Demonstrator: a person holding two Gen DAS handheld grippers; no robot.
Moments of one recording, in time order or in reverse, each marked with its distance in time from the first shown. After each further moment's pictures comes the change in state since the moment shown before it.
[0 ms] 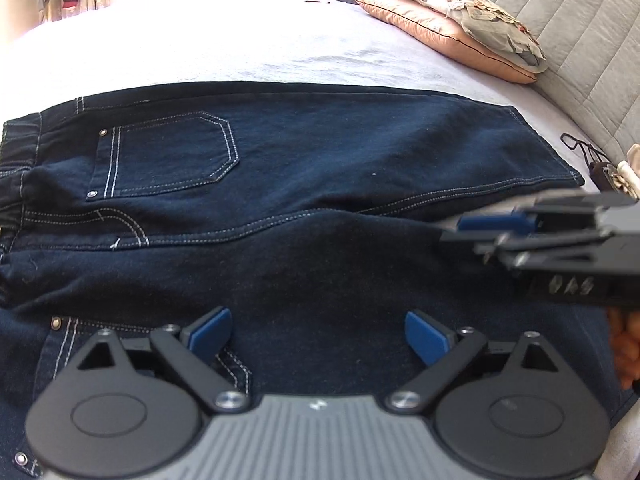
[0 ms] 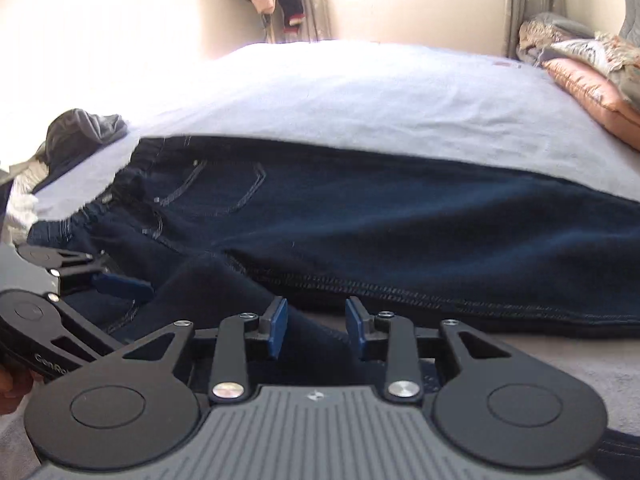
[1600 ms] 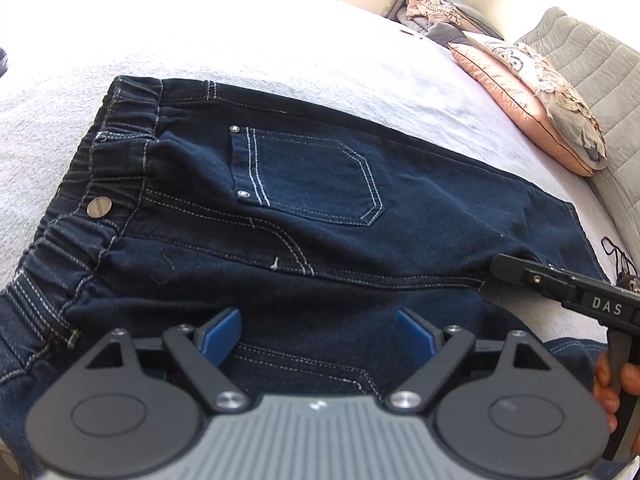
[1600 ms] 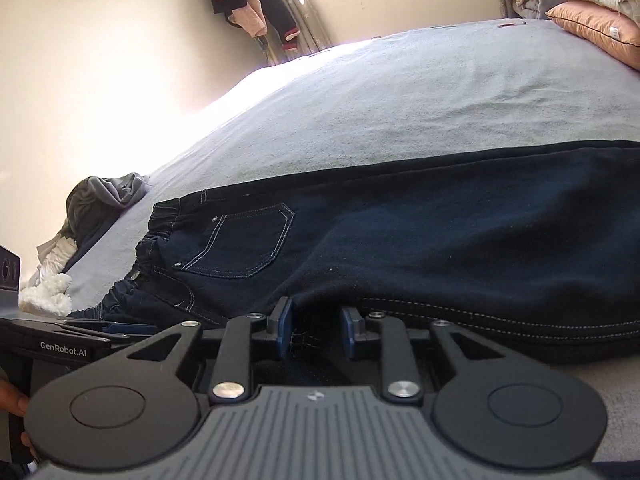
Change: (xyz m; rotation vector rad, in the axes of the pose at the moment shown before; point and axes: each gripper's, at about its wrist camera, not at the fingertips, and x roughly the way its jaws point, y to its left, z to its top) left arm -0.015 0.086 0.021 -0.286 -0.038 0.047; right arm 0.021 -0.003 0.041 0.208 -0.126 0.139
